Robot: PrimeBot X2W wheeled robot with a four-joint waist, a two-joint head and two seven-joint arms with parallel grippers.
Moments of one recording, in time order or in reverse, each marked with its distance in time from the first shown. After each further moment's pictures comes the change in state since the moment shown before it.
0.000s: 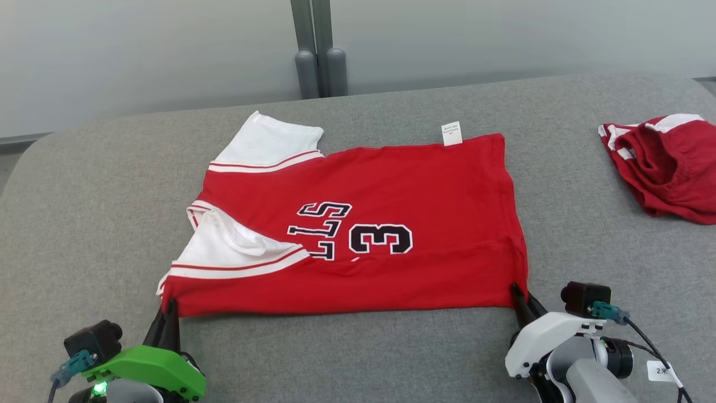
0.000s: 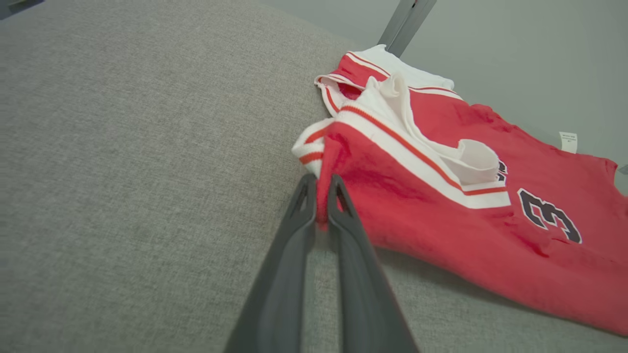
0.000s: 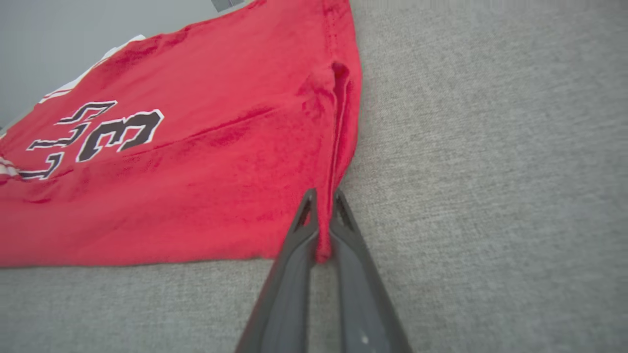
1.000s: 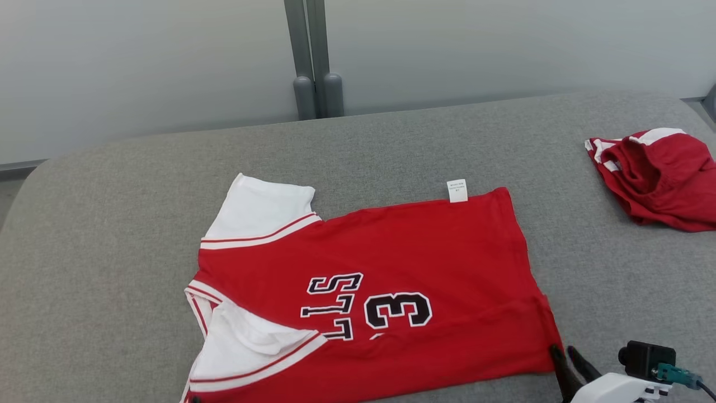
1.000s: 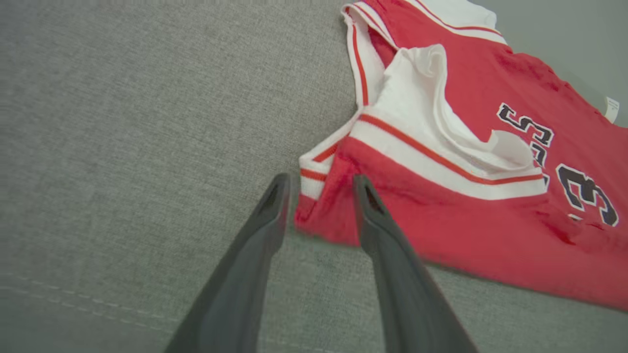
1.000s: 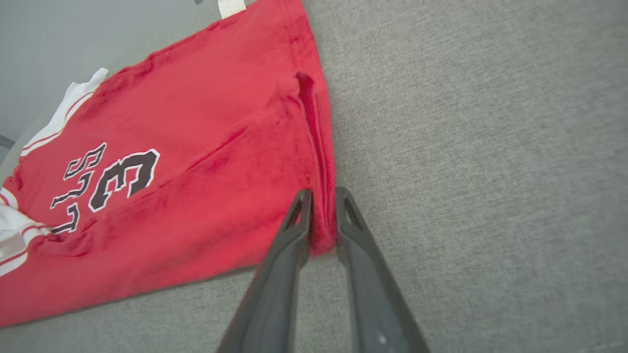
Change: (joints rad) left arm 0.392 0.004 -0.020 -0.313 -0.044 0.125 0.100; right arm 0.422 -0.016 -0.154 -0.563 0.036 0.000 0.309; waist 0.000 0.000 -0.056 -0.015
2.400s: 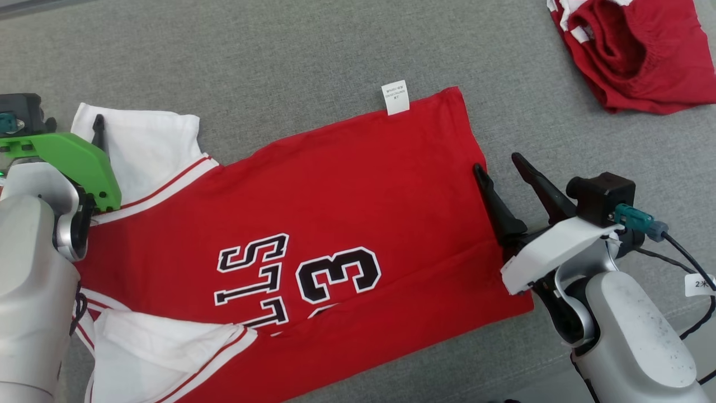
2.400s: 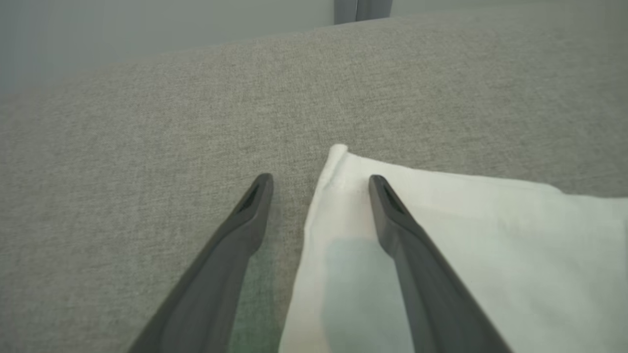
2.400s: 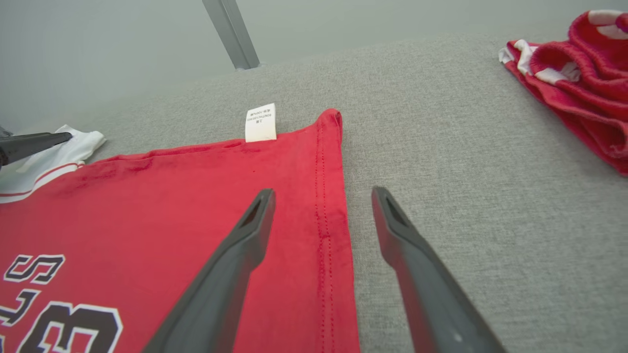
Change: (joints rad) left arm -1.073 0.182 -0.133 0.631 0.251 -0.077 0.162; right arm -0.456 -0.103 0.267 -0.100 -0.023 0.000 -0.100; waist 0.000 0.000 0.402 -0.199
